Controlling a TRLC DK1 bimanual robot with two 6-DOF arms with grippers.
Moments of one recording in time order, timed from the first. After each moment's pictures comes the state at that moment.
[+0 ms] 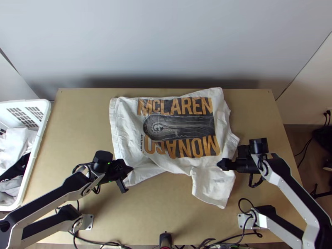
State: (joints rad) left arm -0.59 1.08 0.44 -0.14 0.22 0.37; right arm 0.16 1.09 0.59 -0.63 -0.40 0.21
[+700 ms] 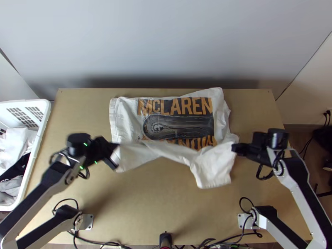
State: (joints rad) left arm -0.33 0.97 0.66 -0.28 0.22 0.33; right arm 0.07 0.97 0.75 -0.60 -0.36 0.26
